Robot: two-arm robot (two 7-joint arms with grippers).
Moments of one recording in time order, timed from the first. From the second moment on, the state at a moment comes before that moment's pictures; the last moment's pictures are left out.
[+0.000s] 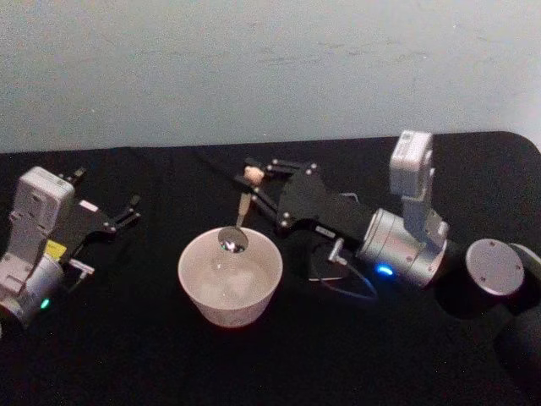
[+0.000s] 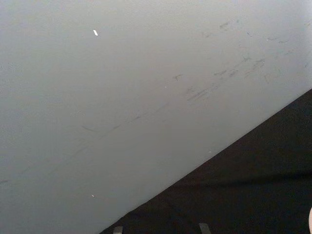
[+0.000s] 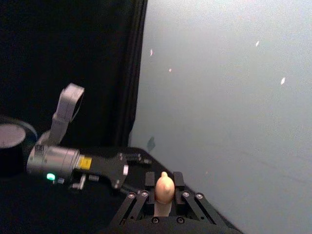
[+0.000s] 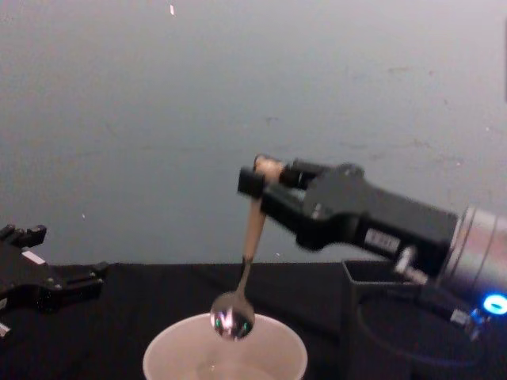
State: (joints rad) left arm -0.20 0.60 0.45 -1.41 -0.25 -0.12 0.03; right arm 0.40 0.31 -0.52 -1.28 0.45 -0.35 0.73
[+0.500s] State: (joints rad) left arm -0.20 0.60 0.45 -1.41 -0.25 -0.12 0.03; right arm 0.45 0.25 -0.56 -1.13 0.37 -0.42 0.73
